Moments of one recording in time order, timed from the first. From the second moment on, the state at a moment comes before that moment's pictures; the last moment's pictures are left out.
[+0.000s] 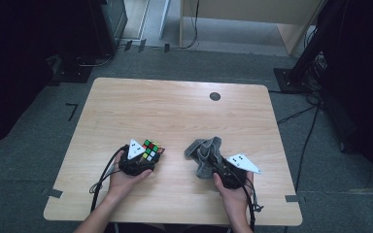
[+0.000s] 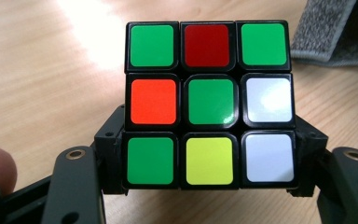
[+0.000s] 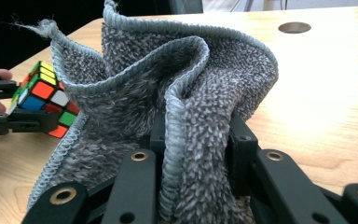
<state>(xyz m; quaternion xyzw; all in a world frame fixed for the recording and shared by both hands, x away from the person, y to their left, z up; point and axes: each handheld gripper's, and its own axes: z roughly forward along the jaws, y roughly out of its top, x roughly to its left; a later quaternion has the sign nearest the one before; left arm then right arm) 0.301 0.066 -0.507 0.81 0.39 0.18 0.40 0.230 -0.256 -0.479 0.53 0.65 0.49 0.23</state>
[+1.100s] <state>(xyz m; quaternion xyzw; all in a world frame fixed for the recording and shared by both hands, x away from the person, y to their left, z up) 0.298 0.063 -0.511 0.81 0.40 0.20 0.38 0.248 -0.247 -0.520 0.51 0.72 0.41 0.23</state>
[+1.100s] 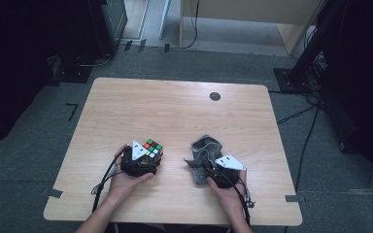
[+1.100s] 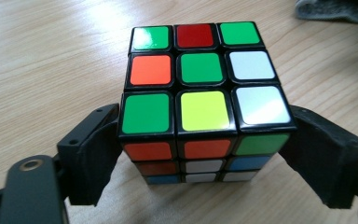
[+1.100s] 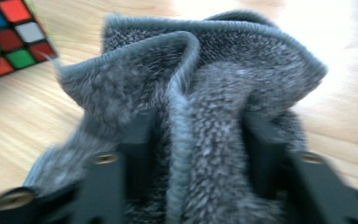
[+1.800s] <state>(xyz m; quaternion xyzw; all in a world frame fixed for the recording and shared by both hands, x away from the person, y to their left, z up) 0.262 0.131 -0.470 0.78 0.39 0.22 0.44 0.232 -0.296 -0.454 0.48 0.71 0.47 0.20</state>
